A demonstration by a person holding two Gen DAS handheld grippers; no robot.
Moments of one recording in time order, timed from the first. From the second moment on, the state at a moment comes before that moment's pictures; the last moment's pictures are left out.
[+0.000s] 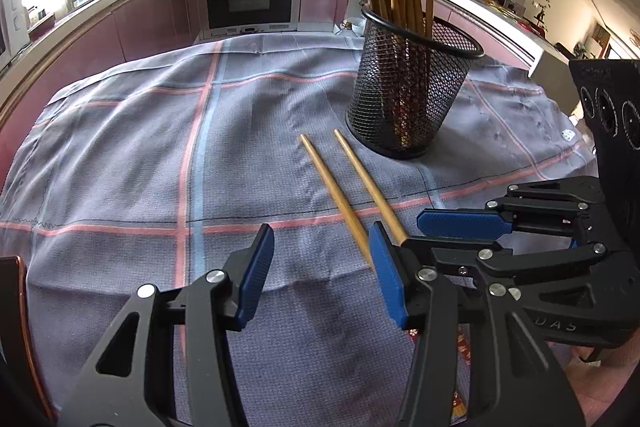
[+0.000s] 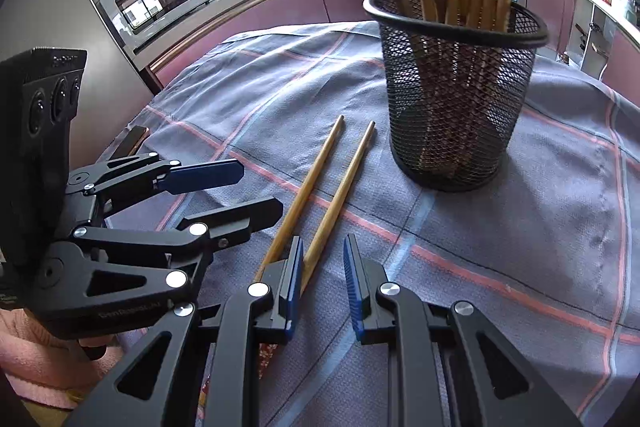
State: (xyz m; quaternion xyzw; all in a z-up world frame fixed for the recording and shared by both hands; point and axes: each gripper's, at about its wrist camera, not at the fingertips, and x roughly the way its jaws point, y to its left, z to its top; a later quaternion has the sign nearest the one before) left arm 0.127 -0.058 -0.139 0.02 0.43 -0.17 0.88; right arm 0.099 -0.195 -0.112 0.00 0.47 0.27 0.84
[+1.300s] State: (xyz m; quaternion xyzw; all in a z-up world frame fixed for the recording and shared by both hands) left arm 0.148 -0.064 -0.149 0.01 0.47 -0.16 0.87; right arm 0.127 -0.191 -0.113 0.01 0.47 0.25 0.85
